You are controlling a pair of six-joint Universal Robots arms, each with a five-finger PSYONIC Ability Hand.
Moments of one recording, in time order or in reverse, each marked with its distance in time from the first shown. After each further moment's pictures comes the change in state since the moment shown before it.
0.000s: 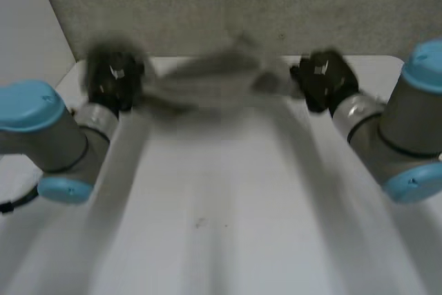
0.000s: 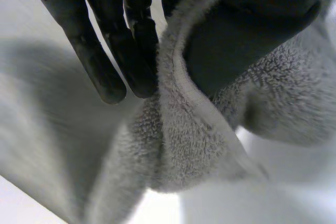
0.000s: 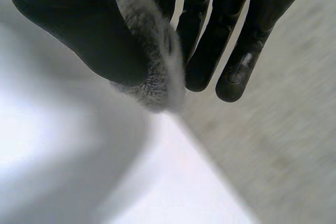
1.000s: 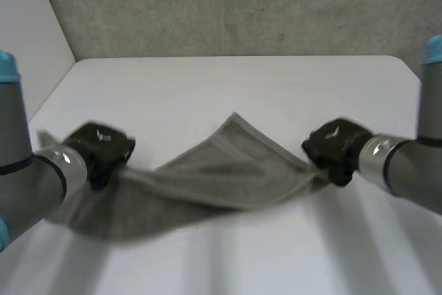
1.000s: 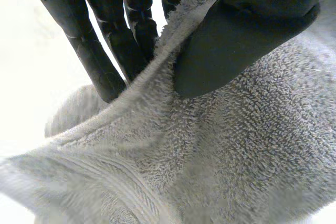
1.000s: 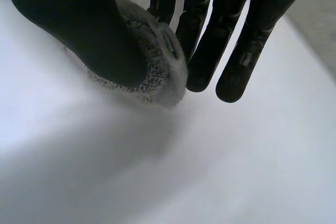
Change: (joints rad) left arm -0.027 0.297 -0.053 -0.863 -0.070 0.057; right arm -0.026 -0.095 0.011 0.628 -0.013 -0.179; left_hand 0.019 0.073 0.073 0.075 0.043; right_hand 0.000 -0.008 0.000 -0.003 -0.004
